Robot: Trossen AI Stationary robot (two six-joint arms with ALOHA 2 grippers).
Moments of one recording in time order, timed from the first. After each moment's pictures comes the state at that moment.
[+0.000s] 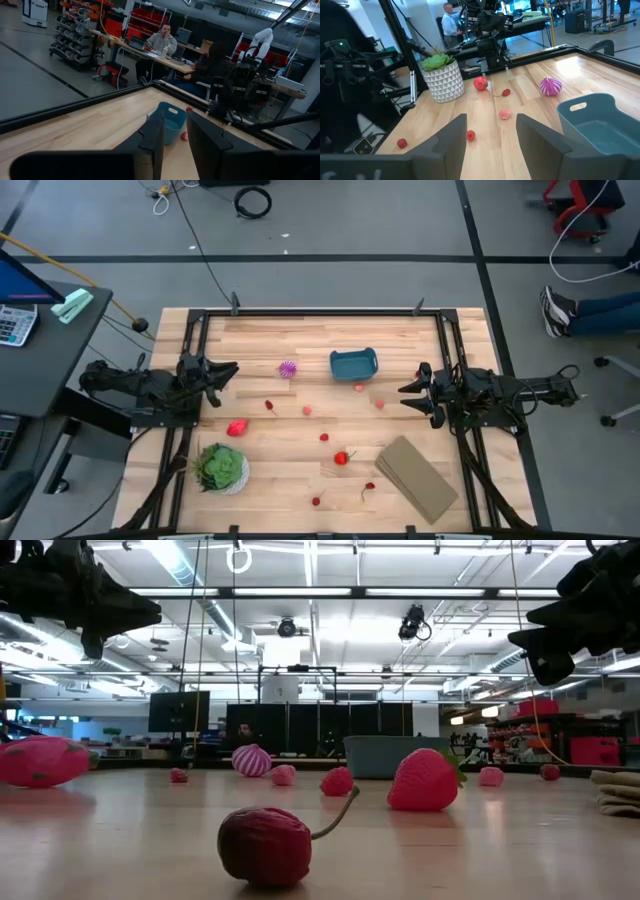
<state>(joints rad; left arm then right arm) -0.29 0.01 0.14 -0.07 -0.77 -0.33 0.06 0.03 0.04 -0.06 0.01 0.29</state>
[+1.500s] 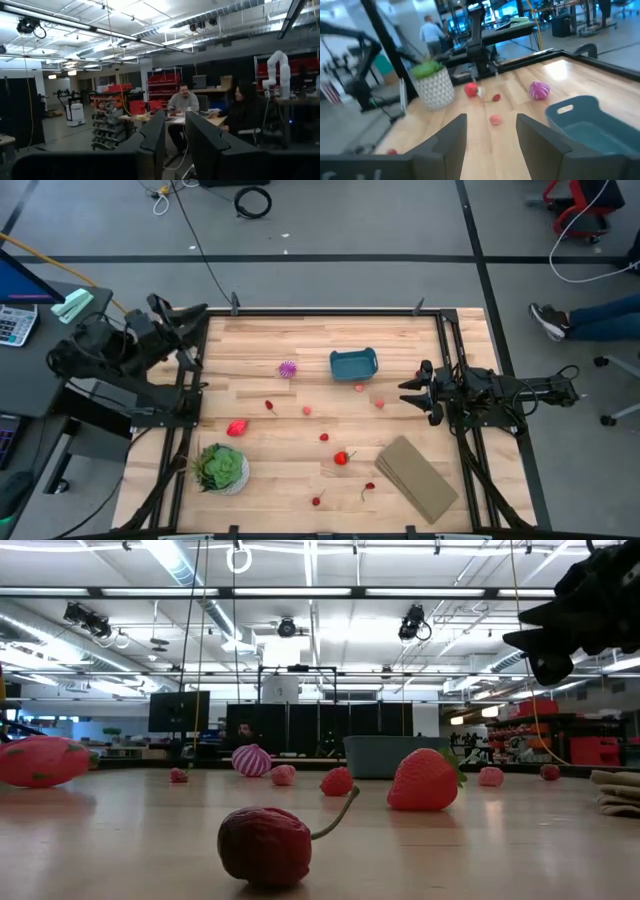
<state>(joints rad) -0.28 0.62 0.96 0.14 -0.80 0.37 0.06 0.03 0.04 -0.02 0.07 0.35</state>
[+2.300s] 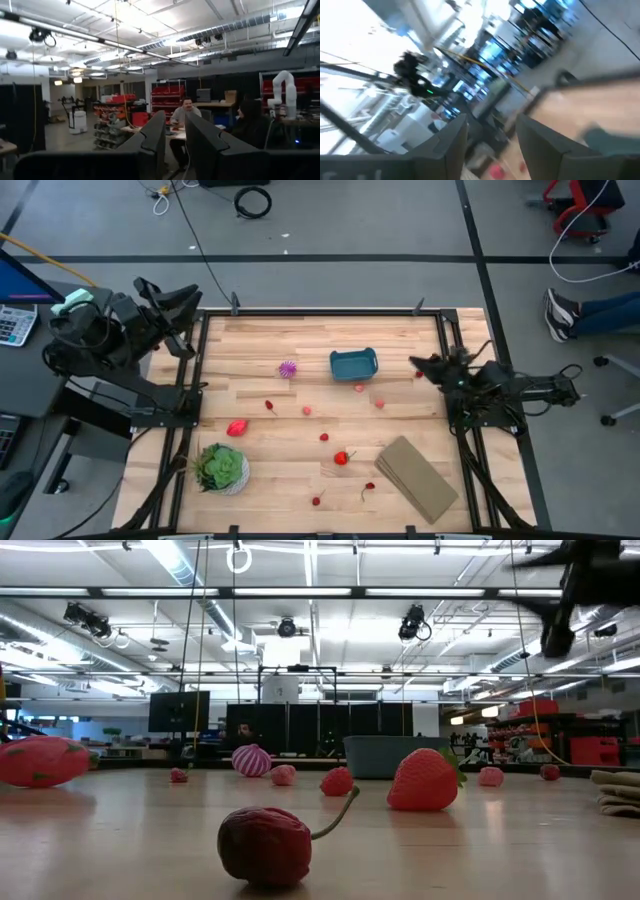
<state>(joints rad) -0.28 0.73 1.13 0.16 -0.81 0.41 0.06 0.06 0.16 0.16 0.39 0.79</state>
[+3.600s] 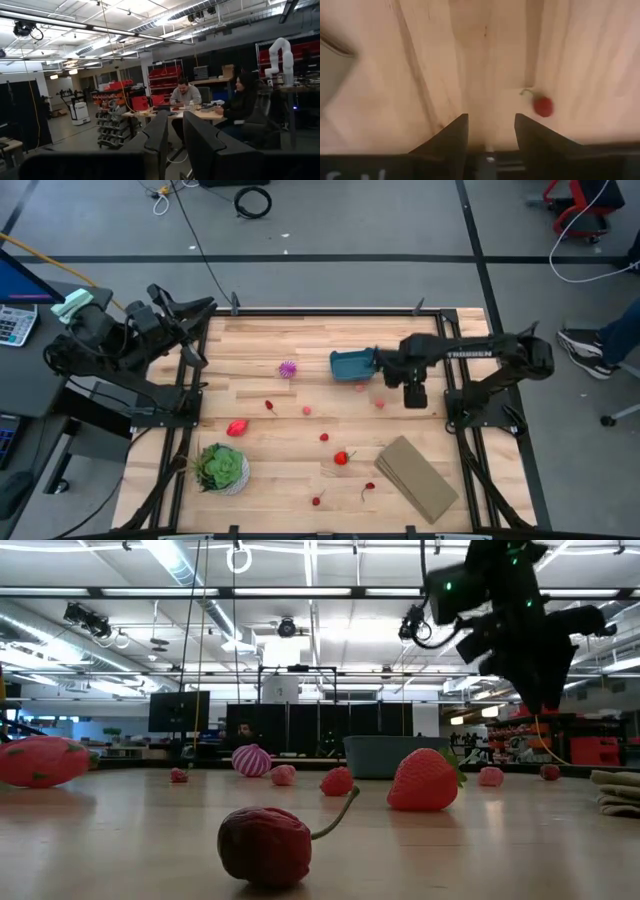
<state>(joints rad) -0.28 0.75 1.13 0.02 -0.81 0.40 -0.26 1.45 1.02 -1.30 0.02 -0.14</state>
